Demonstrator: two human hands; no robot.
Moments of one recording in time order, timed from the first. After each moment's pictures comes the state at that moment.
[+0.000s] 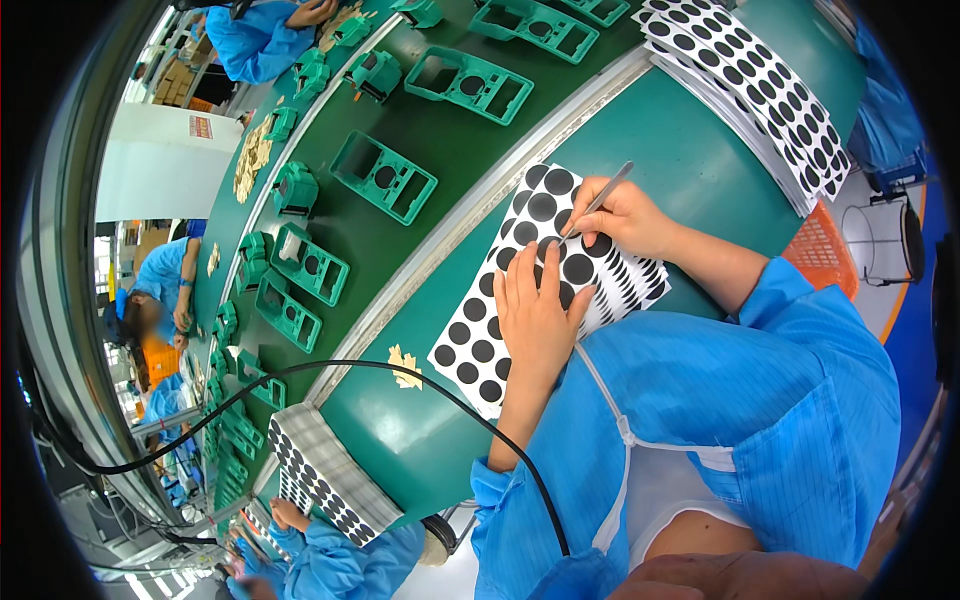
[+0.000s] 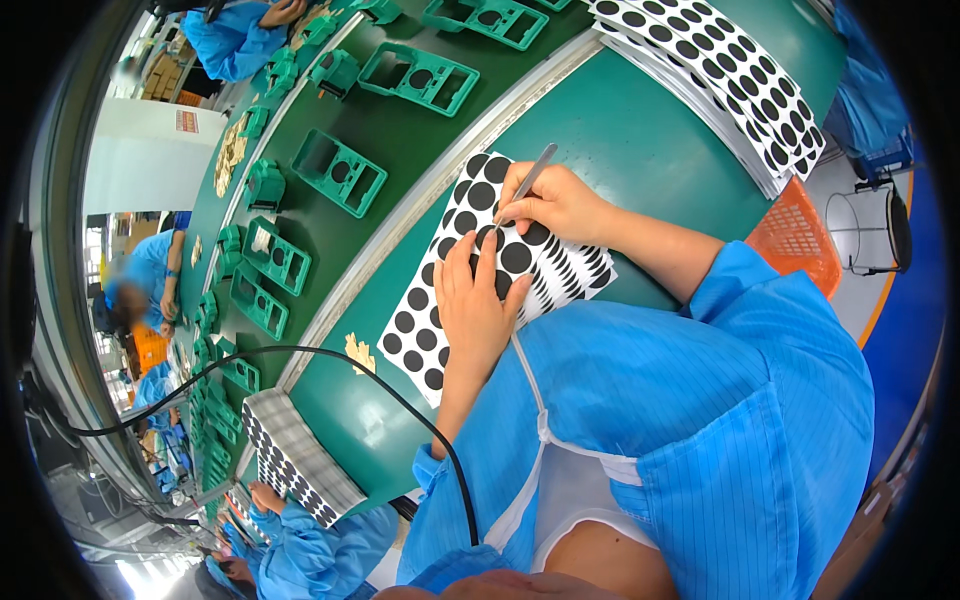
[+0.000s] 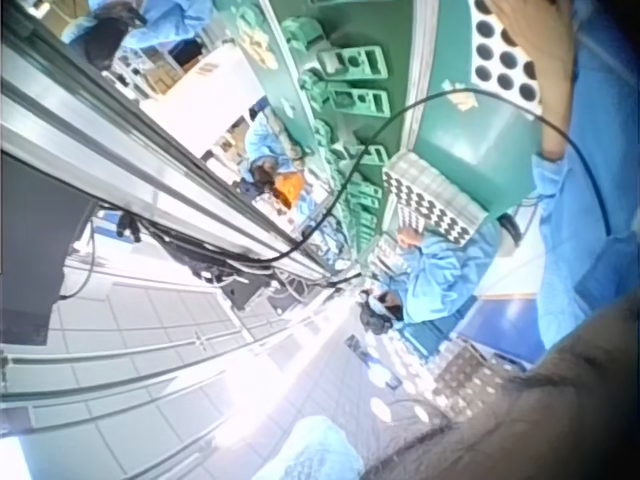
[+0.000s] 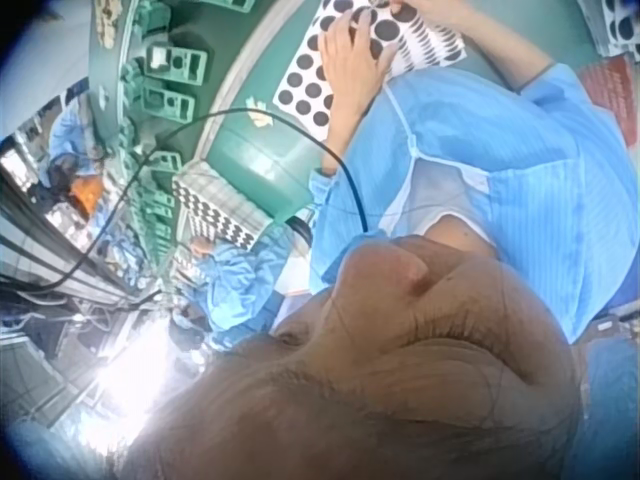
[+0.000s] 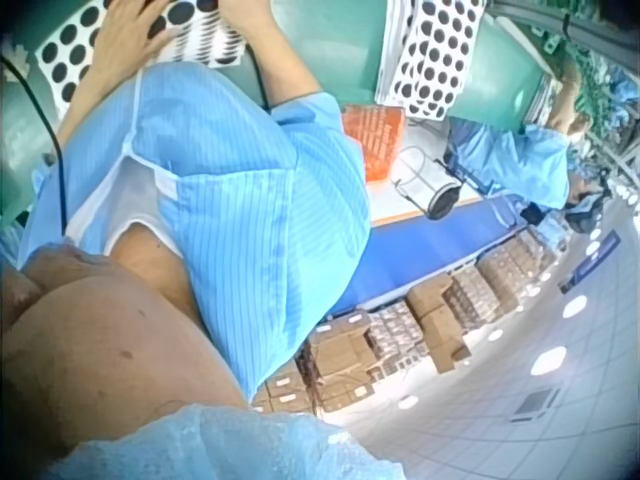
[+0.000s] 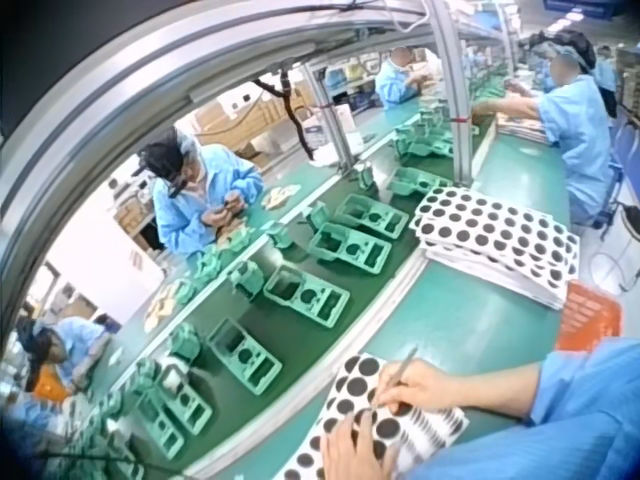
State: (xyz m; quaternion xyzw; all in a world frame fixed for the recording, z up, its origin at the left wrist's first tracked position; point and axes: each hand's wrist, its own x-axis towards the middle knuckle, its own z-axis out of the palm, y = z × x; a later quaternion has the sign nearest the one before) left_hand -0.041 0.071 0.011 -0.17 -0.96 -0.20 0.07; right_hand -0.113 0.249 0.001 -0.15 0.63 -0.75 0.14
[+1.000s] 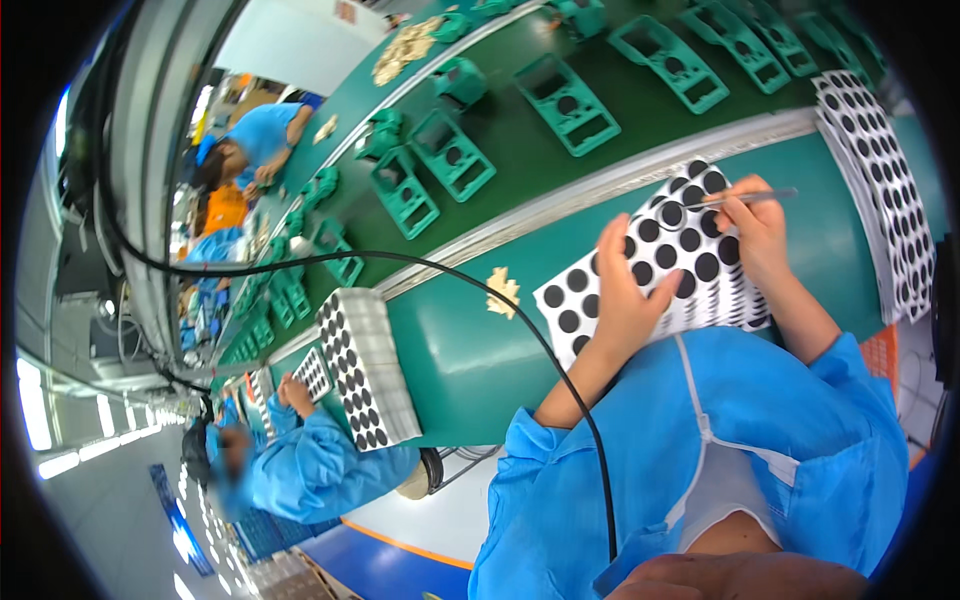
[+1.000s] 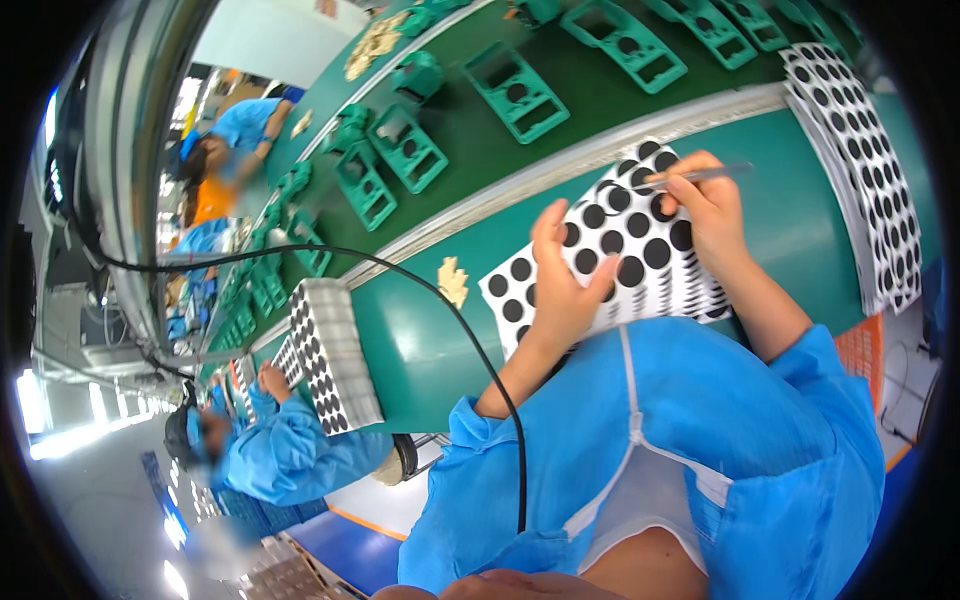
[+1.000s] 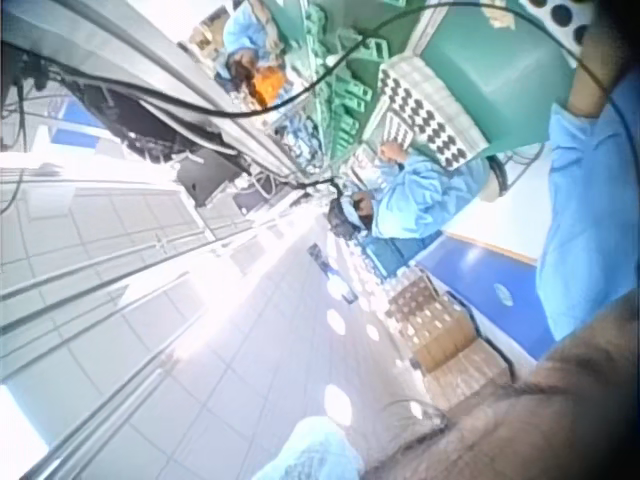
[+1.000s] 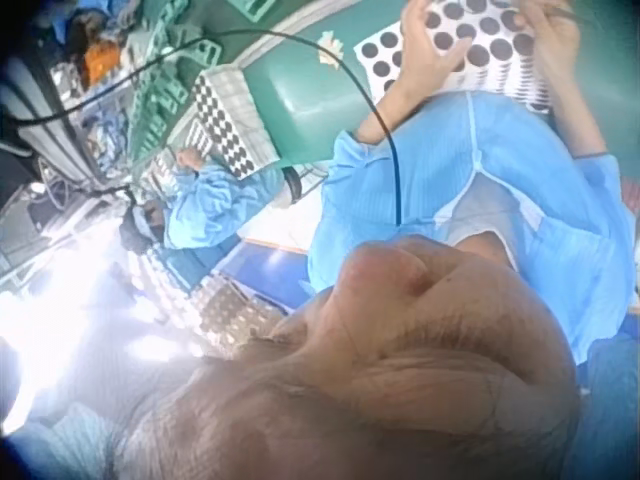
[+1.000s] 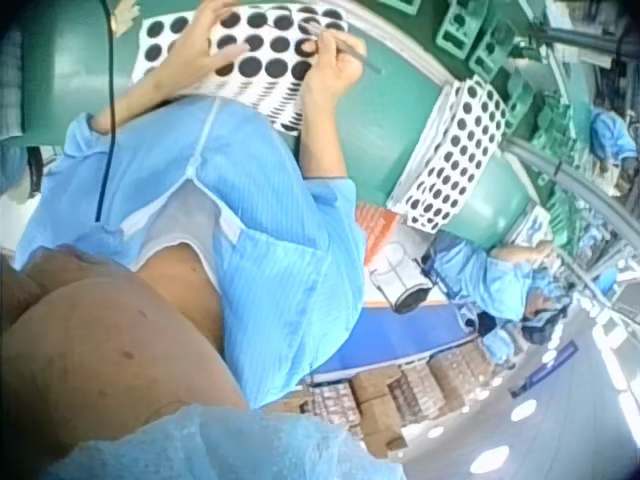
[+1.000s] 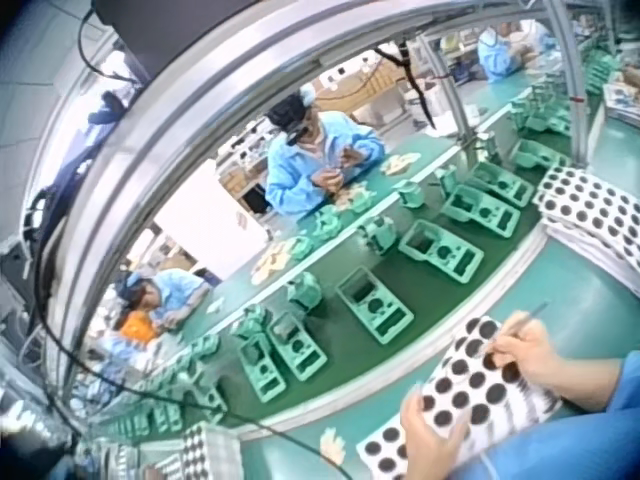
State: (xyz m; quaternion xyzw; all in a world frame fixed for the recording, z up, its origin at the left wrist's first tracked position) left_hand -0.038 0.035 0.008 -0.06 -0.85 -0.50 0.17; right_hand -0.118 0.220 -0.003 -0.08 0.56 -0.82 0.02
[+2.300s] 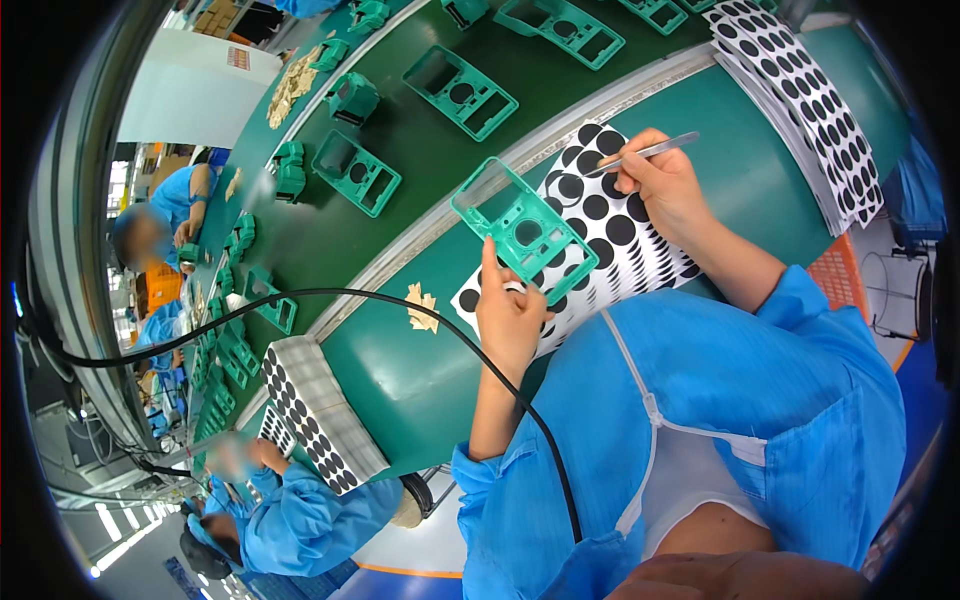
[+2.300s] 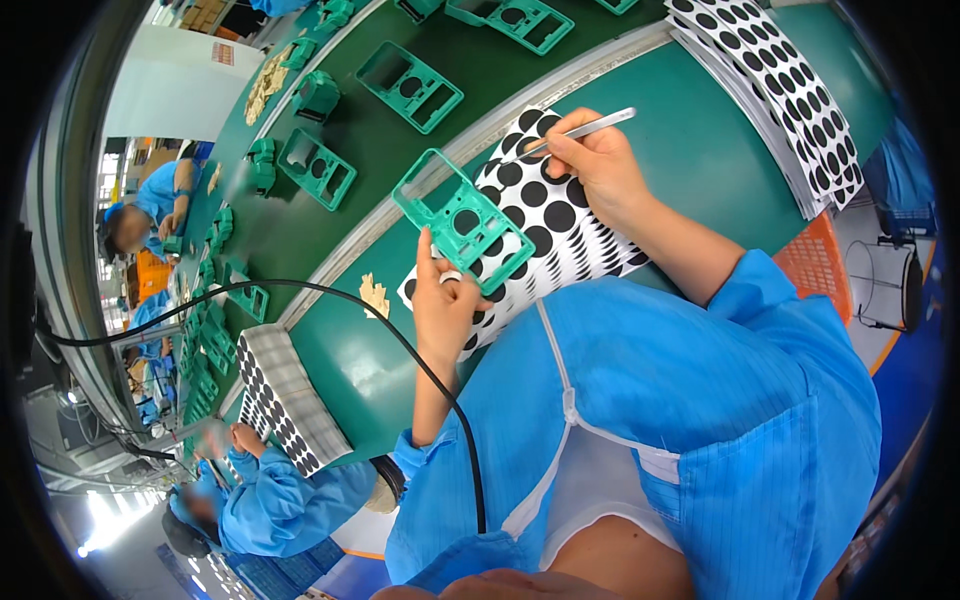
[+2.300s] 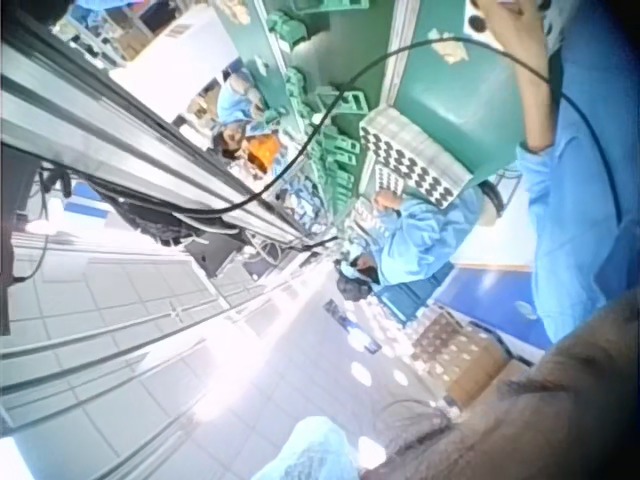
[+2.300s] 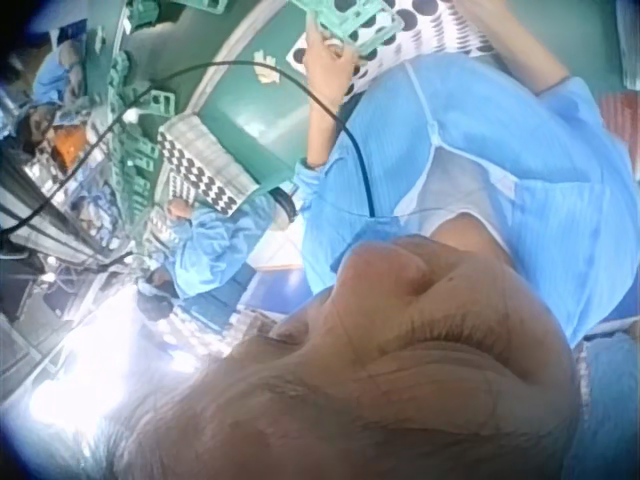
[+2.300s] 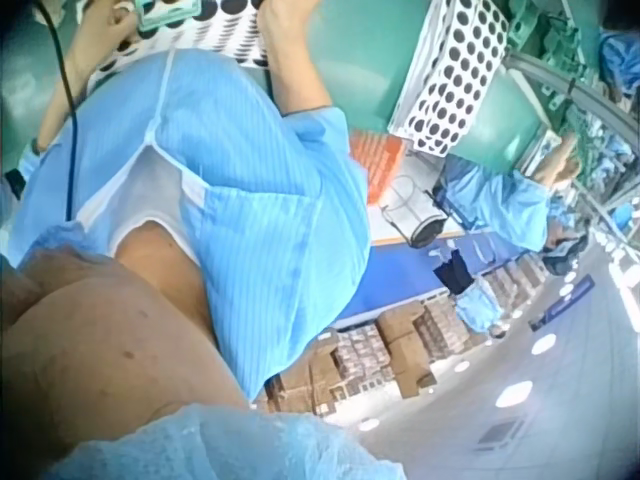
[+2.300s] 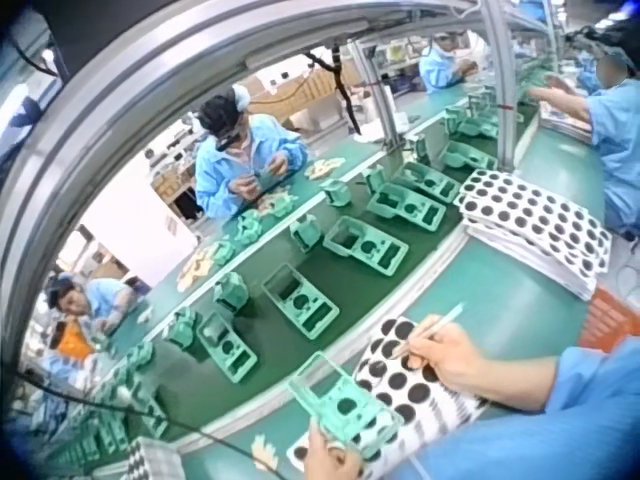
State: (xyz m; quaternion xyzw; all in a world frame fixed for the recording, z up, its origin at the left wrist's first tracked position) left_hand -0.013 0.014 0.041 0.13 -0.80 -0.58 -0.06; right_hand -0.117 0.225 -0.002 -0.05 0.44 -0.90 0.05
